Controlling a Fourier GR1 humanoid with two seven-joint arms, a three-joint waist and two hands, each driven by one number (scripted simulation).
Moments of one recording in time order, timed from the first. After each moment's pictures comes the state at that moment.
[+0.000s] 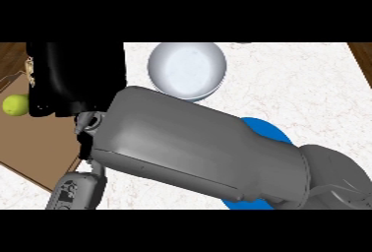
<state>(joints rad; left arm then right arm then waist) -0.21 0.05 -0.07 -1.49 -0.05 0.06 0.09 -1.52 0.00 0.78 -1.06 0.36 -0.65 1.00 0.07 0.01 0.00</state>
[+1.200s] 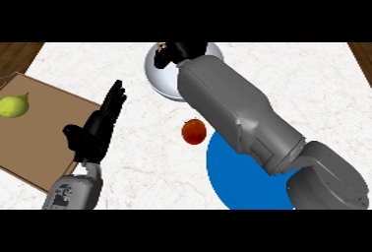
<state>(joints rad) -0.19 0.05 -0.07 -1.53 -0.05 0.05 0.10 -1.46 0.00 0.74 -0.36 0.33 -0.64 0.62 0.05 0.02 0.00</state>
